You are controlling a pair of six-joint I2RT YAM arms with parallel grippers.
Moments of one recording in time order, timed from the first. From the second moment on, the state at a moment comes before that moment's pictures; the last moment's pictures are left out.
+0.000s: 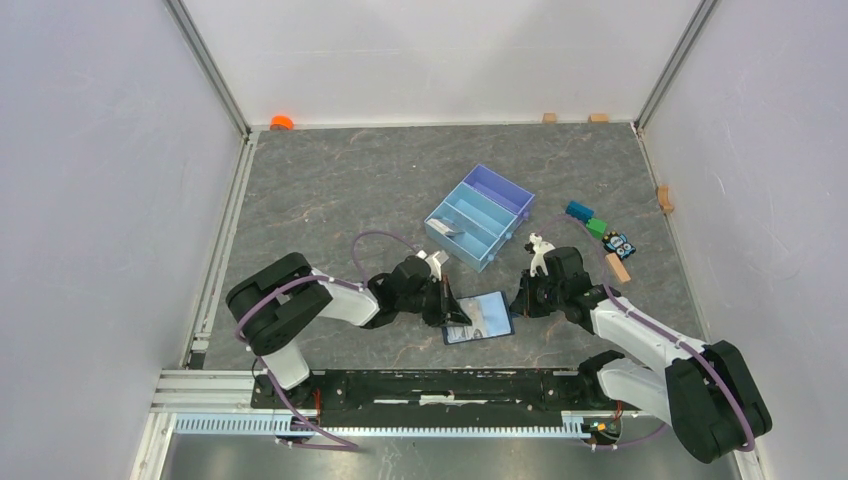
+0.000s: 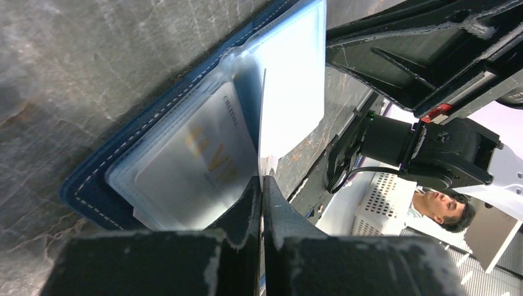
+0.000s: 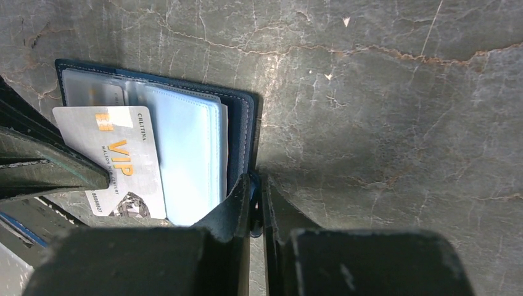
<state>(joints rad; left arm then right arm) -0.92 1.71 0.57 0.52 0.40 -1.08 0.40 1.07 0.34 -0.20 -0.27 0.33</state>
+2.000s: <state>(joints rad) -0.87 1.82 0.52 0.75 0.50 -1.15 0.41 1.07 0.35 -0.20 -0.22 0.34</state>
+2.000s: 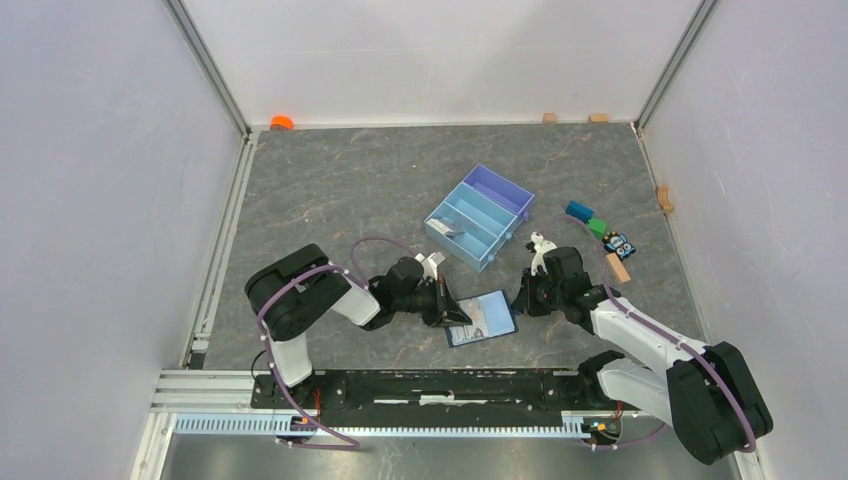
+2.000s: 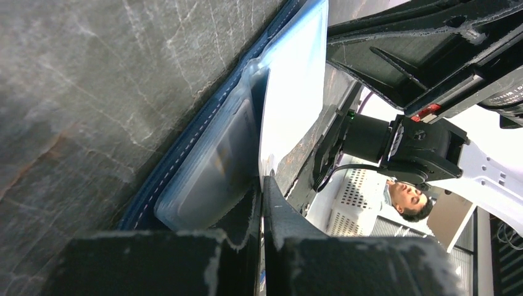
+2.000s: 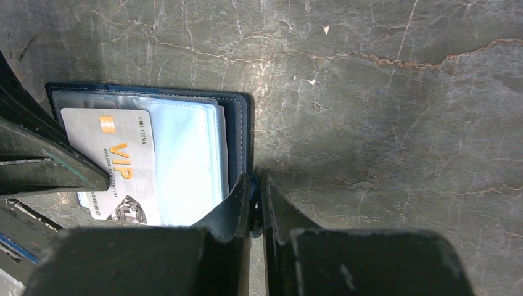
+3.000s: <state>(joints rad) -0.82 1.81 0.45 0.81 0.53 -1.17 0.41 1.06 0.35 -0.20 -0.21 0.34</state>
